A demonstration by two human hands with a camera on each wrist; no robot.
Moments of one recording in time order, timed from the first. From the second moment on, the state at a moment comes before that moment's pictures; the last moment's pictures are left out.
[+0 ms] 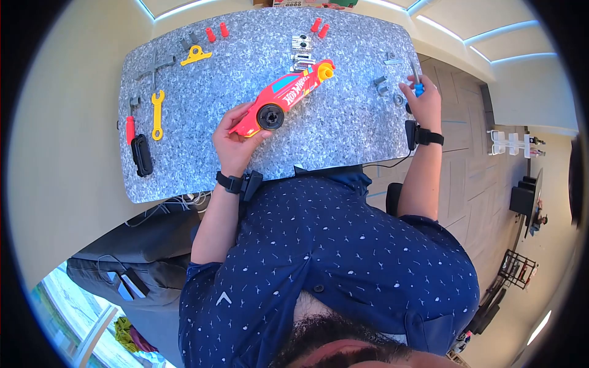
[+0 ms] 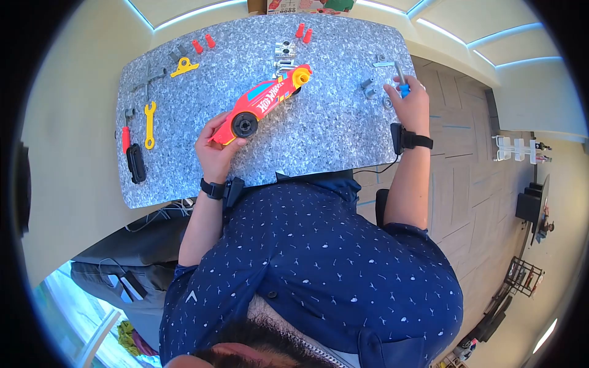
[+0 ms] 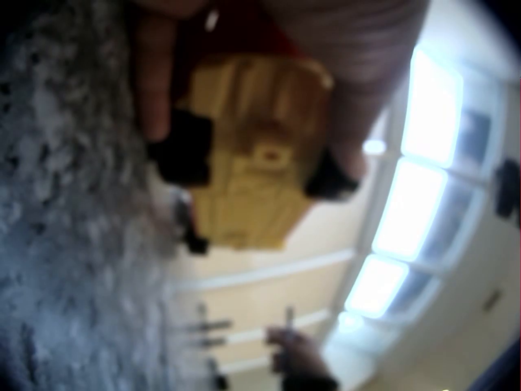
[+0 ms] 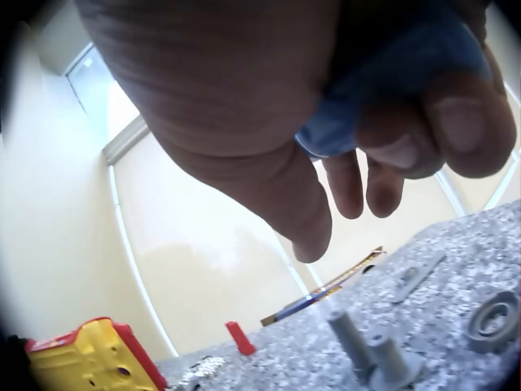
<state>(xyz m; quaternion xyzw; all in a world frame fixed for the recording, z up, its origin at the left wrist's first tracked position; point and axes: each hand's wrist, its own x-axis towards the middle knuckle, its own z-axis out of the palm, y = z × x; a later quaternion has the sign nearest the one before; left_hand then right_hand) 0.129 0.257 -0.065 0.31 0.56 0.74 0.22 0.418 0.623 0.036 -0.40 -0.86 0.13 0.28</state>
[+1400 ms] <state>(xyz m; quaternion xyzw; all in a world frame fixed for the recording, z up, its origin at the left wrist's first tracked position) 0.082 0.238 -0.055 0.42 0.55 0.64 0.32 0.342 0.529 0.004 -0.28 -0.77 0.56 0.15</state>
